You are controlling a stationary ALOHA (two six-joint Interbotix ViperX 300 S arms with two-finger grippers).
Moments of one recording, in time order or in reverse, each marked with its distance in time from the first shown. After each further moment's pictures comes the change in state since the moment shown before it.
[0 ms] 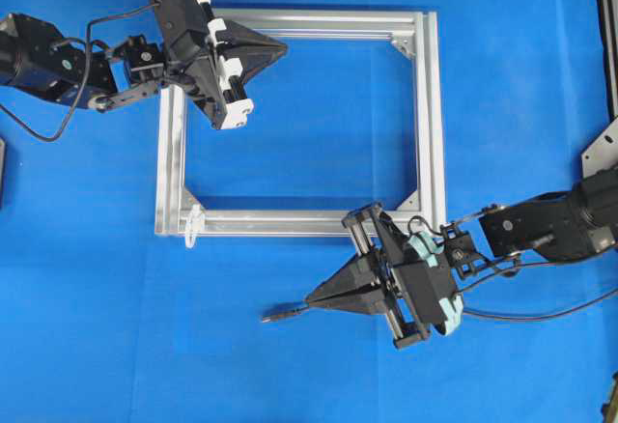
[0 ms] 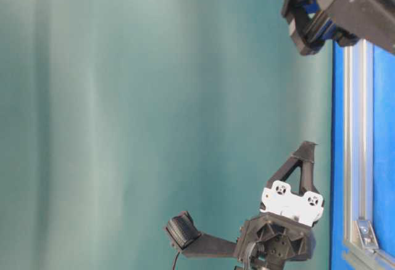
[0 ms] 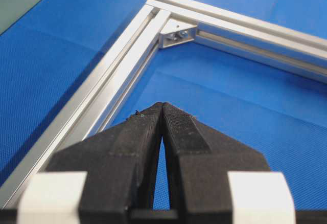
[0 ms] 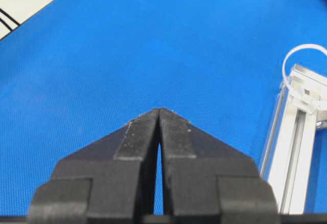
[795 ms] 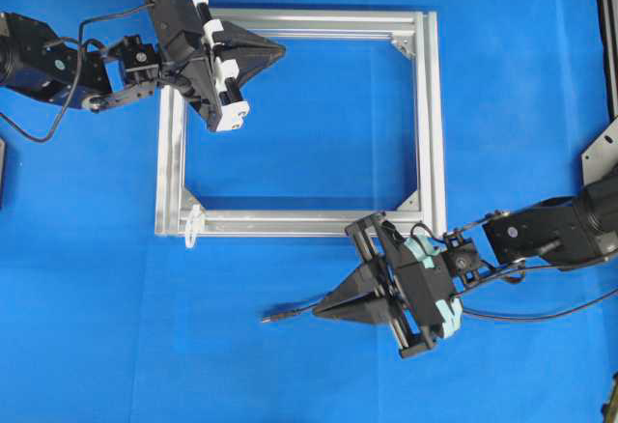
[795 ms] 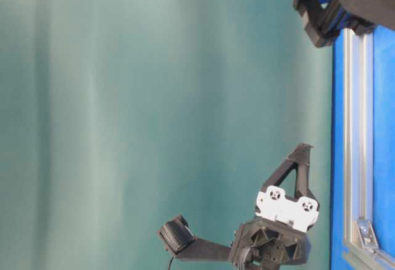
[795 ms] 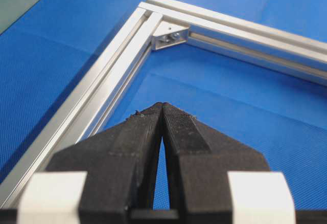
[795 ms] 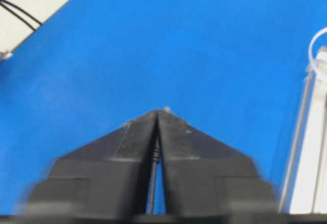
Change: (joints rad) left arm -0.005 -0.029 0.014 0.021 0.014 -0.011; right arm 0.028 -0.015 -0.002 0.000 0.061 0.103
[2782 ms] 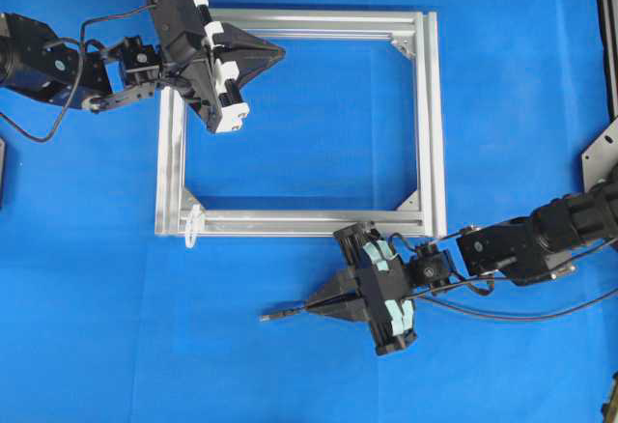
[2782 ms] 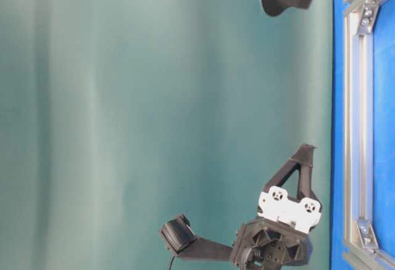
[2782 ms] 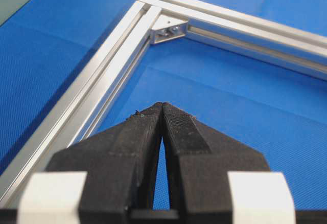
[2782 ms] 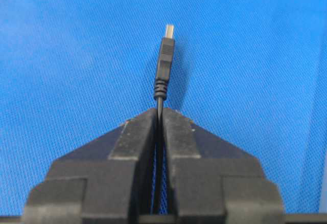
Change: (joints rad) left arm 0.000 0.002 -0.002 0.000 0.015 -0.003; right arm 0.017 0.196 -0.064 0.112 0.021 0.017
